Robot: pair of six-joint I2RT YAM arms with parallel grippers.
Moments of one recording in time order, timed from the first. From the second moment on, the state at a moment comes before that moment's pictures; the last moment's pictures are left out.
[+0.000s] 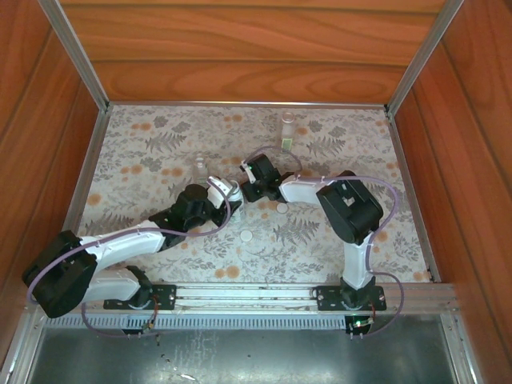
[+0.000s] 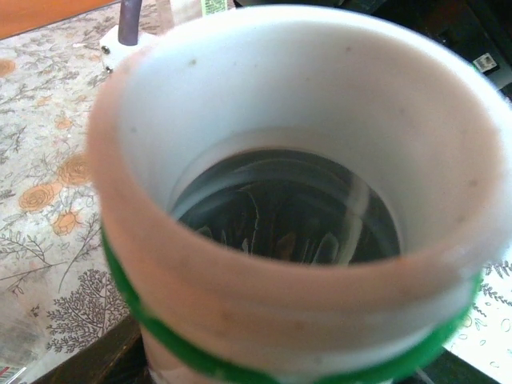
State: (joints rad) left arm -0.79 1.23 0.48 0.29 0.05 -0.05; right arm 0.74 1.97 1.12 -0.08 0.05 0.08
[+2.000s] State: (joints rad) left arm -0.79 1.33 0.31 0.79 0.22 0.05; right arm 0.57 1.53 0.69 0.05 0.09 0.18
